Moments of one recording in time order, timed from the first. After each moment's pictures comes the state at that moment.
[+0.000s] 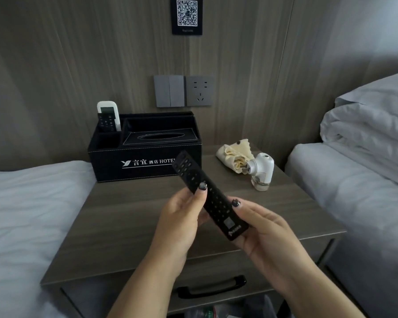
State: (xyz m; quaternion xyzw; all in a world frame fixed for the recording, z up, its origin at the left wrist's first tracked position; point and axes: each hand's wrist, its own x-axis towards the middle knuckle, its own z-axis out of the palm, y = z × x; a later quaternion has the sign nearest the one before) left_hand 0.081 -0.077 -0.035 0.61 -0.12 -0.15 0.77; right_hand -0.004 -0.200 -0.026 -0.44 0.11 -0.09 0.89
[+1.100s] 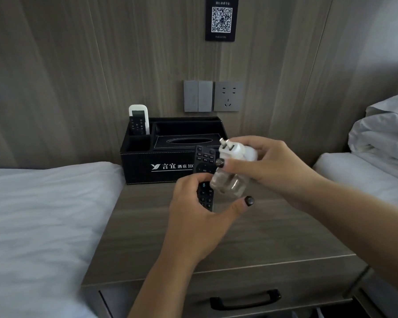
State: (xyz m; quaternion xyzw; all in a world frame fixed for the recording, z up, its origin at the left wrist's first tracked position) left_hand 0.096 -0.037 -0.014 0.79 -0.20 0.07 0.58; right_hand 0.078 -0.190 0.056 -0.83 0.01 -0.14 0.54
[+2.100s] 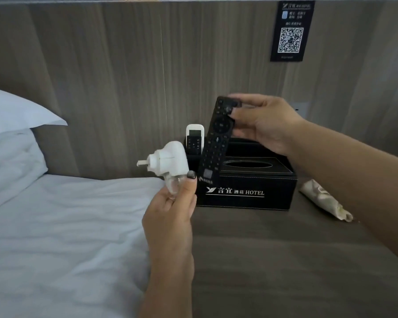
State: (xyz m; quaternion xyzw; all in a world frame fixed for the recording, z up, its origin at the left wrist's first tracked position) left_hand 0.156 0.046 0.005 0.47 0.02 0.13 0.87; right_hand 0.222 -0.118 0.128 -0.68 -0.07 -0.11 0.72
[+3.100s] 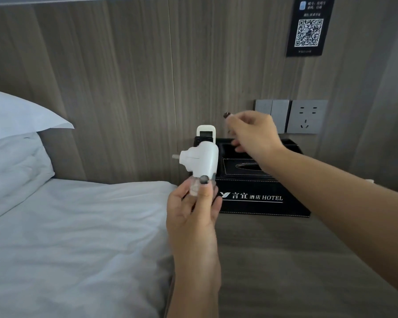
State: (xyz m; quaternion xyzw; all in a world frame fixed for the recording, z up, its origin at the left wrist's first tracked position) left_hand 0.172 0.033 0.000 0.39 0.00 0.14 0.91; right_hand 0.271 -0.086 0.086 -0.80 -0.01 -0.25 0.54
